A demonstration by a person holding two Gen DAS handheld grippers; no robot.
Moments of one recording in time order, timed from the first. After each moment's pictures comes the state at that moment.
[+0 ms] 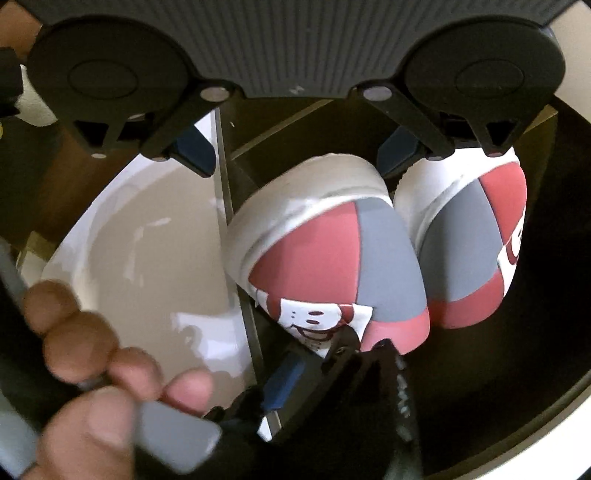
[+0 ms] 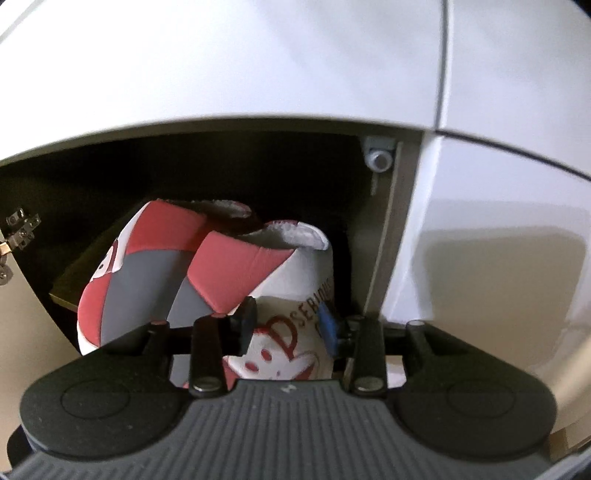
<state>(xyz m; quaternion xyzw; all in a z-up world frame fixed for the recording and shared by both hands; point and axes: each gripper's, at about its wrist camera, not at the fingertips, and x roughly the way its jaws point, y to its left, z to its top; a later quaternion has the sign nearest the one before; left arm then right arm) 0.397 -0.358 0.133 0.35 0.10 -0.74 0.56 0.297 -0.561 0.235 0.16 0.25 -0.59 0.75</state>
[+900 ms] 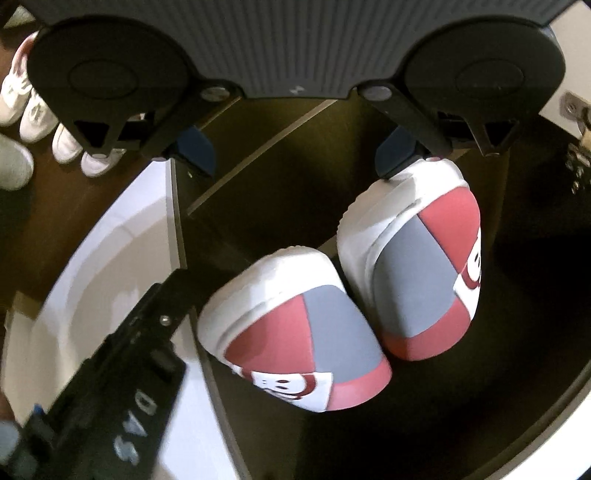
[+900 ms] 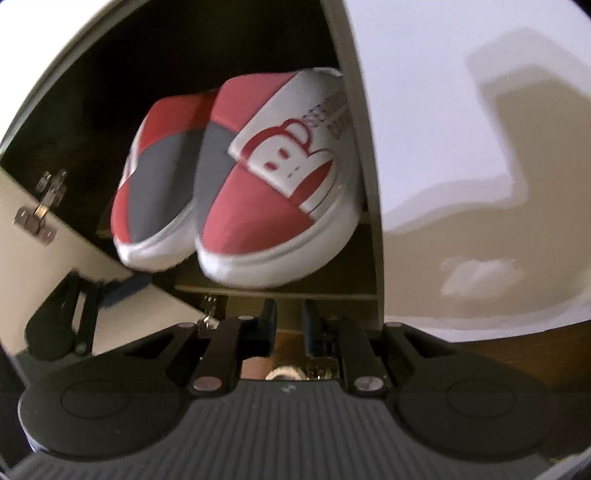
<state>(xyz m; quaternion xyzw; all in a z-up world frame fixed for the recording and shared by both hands) 0.426 -0.433 0.143 0.44 0.06 -0.71 0.54 0.321 -0.579 0.146 0.38 0.30 -0.48 0.73</state>
